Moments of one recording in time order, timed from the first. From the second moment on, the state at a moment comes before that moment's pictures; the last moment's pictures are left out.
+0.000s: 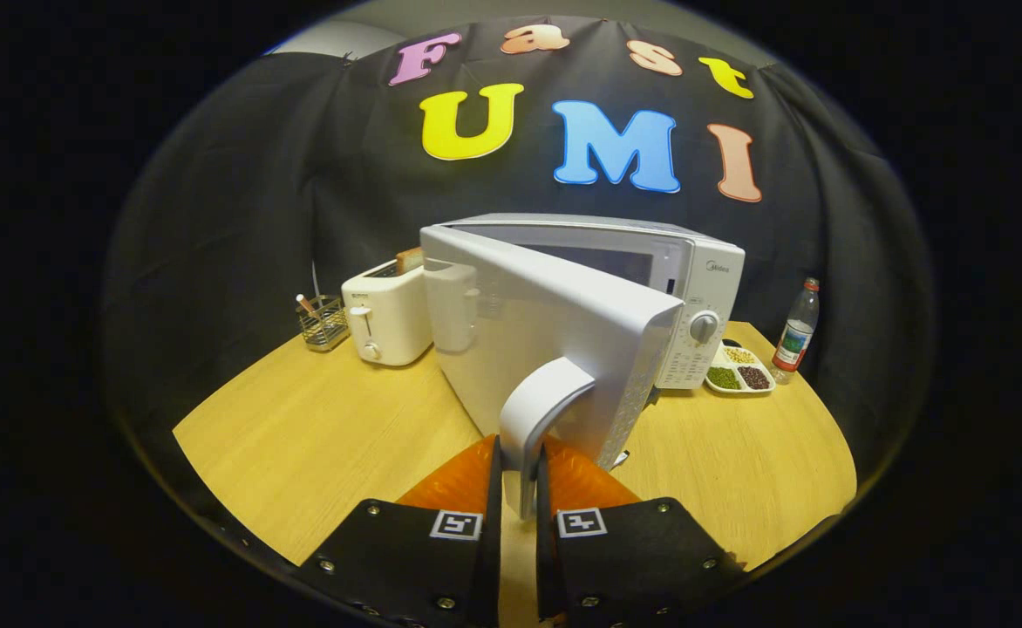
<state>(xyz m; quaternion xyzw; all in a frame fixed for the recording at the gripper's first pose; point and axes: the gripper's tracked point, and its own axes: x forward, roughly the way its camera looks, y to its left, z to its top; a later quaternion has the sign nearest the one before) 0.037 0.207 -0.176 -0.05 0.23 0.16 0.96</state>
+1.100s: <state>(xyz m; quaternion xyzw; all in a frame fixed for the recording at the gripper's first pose) -0.106 0.402 -0.205 -0.02 0.28 0.33 0.90</state>
